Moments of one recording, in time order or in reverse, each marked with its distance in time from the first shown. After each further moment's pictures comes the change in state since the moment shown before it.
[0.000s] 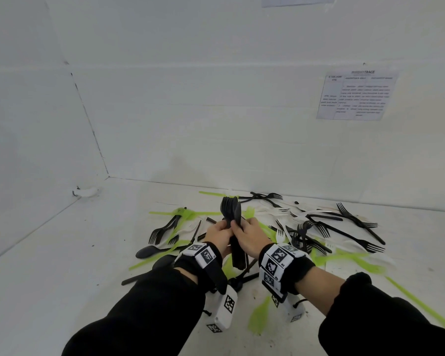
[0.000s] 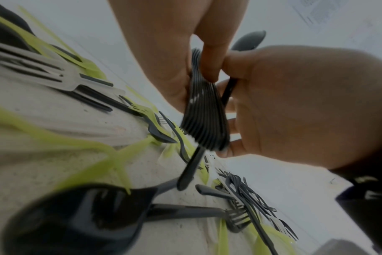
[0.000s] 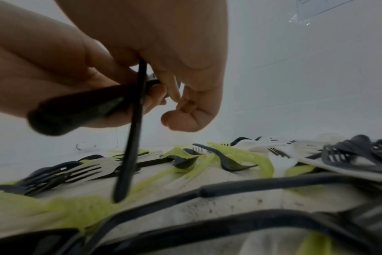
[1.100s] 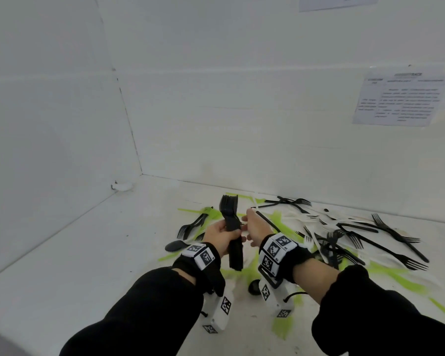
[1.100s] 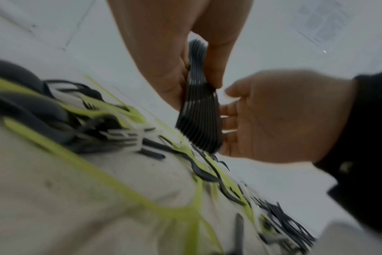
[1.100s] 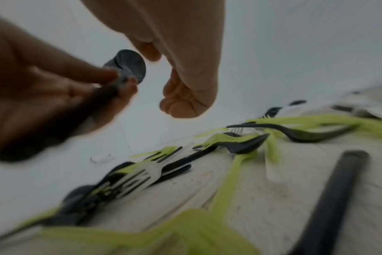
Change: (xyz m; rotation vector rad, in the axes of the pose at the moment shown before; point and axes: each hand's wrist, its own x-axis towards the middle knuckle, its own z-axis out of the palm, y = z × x) left_hand -0.029 0.019 -0.049 0.014 0.122 0.084; right_hand 0.023 -0.040 0.030 0.251 -0.088 0.129
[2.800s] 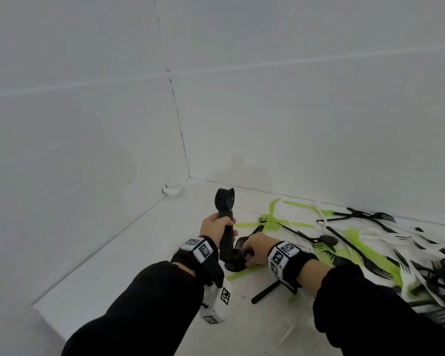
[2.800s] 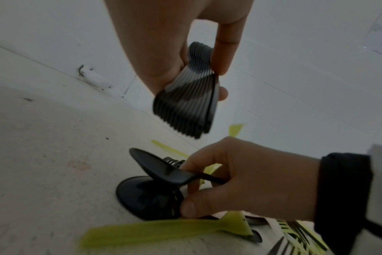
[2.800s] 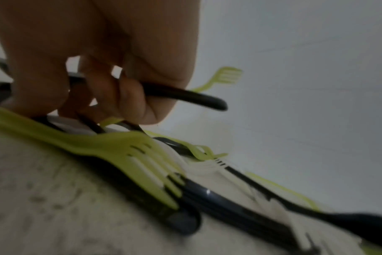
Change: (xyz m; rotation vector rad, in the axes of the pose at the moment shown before) left_hand 0.058 0.045 -0.149 -0.043 0.275 0.043; right_hand 0.082 -0.034 0.123 -1.057 -0.421 -0.491
